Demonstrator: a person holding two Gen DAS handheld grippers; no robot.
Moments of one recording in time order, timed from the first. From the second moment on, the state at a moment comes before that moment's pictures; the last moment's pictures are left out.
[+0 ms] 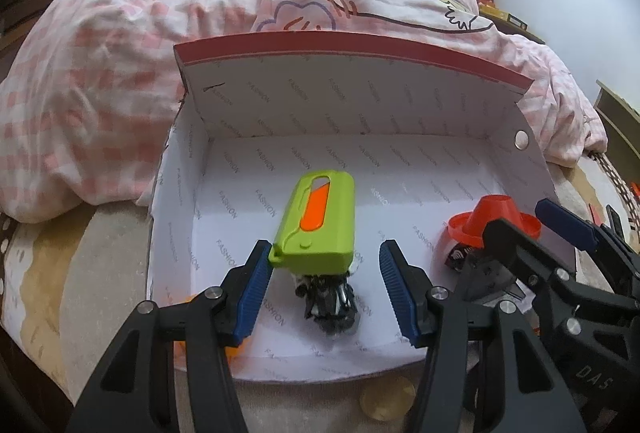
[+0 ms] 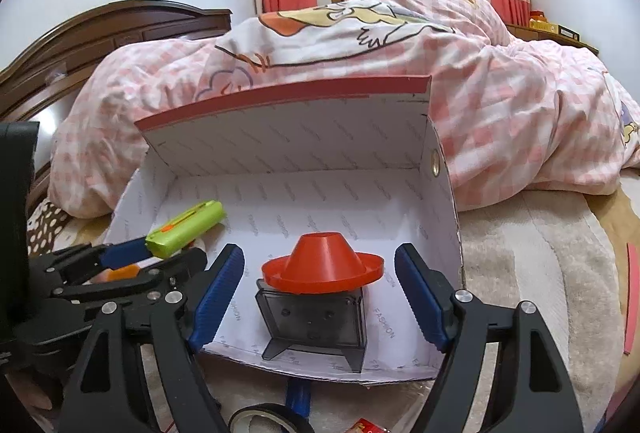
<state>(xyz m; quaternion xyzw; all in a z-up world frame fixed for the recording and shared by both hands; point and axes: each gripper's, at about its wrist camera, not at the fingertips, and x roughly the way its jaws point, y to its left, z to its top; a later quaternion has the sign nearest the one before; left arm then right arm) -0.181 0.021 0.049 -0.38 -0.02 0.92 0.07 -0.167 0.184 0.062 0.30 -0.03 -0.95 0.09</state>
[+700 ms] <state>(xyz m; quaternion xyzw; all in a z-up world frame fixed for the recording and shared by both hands) -0.167 0.019 0.054 -0.38 -0.01 0.92 0.07 -0.151 0.187 0.070 0.29 -0.04 -0.95 0.12</state>
